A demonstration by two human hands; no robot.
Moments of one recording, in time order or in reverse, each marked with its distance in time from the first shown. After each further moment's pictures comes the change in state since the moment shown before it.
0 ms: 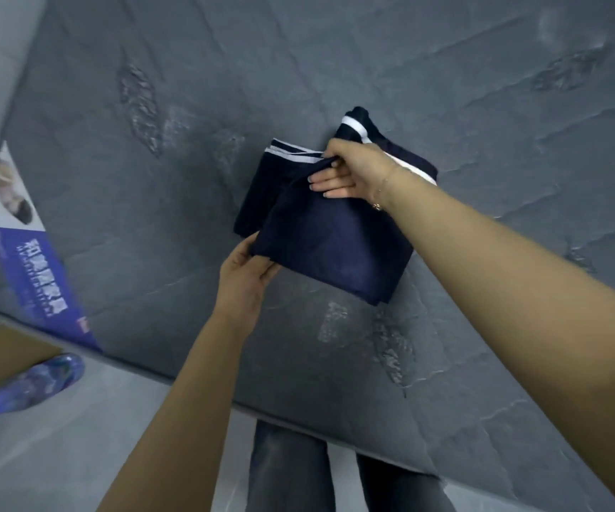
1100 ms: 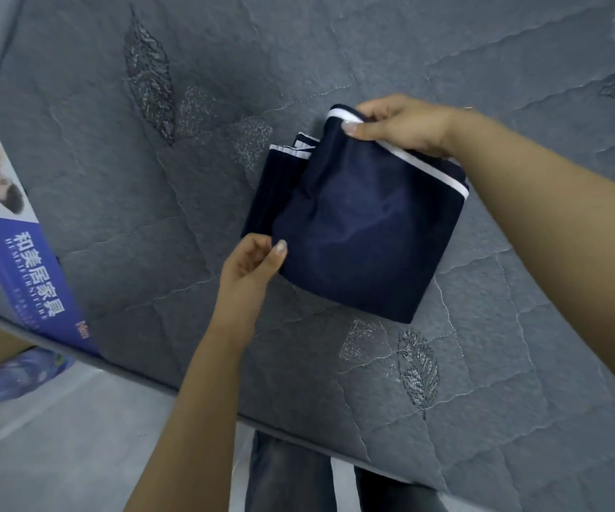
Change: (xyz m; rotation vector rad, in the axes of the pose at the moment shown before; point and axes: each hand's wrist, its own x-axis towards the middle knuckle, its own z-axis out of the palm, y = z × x) left_hand 0.012 0.030 -0.024 0.275 -0.028 0.112; right_hand 0.060 -0.046 -0.014 -0.638 -0.249 -0.206
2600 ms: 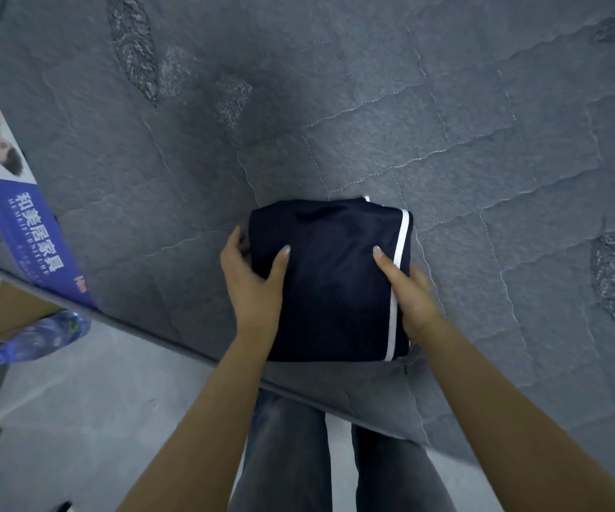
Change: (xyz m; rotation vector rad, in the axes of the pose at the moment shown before) left_hand -0.051 -0.072 0.035 0.332 0.369 0.085; right_hand -0.156 0.162 0.171 0.920 0.423 0.305
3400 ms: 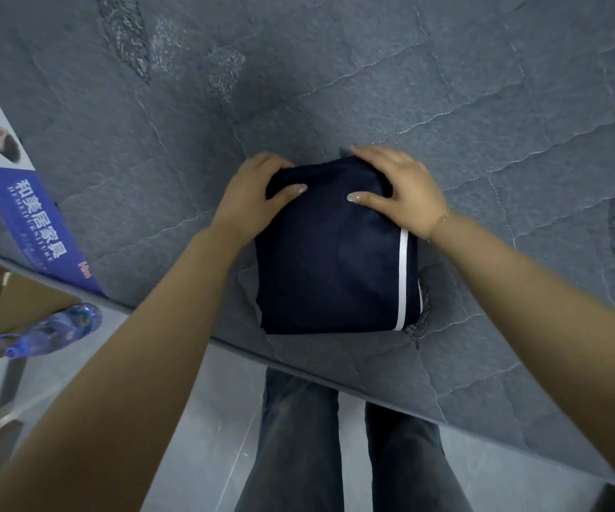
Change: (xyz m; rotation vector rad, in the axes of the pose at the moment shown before) left_hand 0.091 0.034 -0.005 0.599 -0.516 0.543; right_hand 0.051 -0.068 0.007 -1.193 -0.123 -0.913
